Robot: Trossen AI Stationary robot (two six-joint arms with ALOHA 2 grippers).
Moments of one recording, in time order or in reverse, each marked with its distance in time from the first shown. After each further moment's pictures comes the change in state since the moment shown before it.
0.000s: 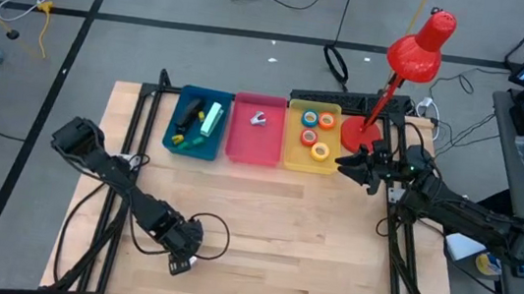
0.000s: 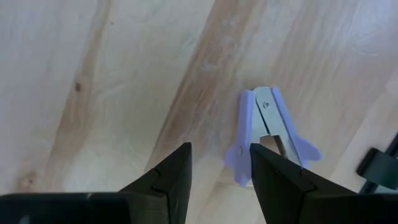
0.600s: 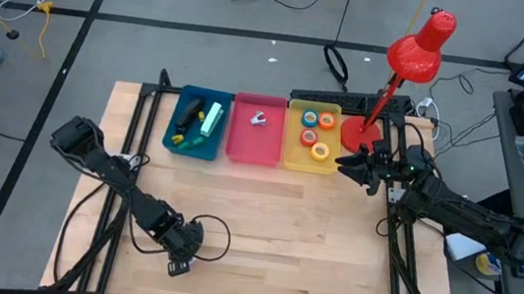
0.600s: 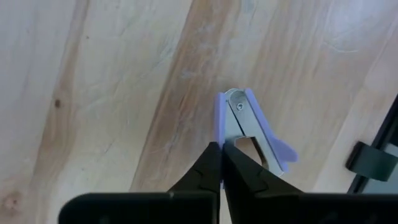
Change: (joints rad) left arm 0.002 -0.003 -0.012 0.041 0.002 0.055; right arm 0.000 0.000 0.000 0.000 0.000 -0.027
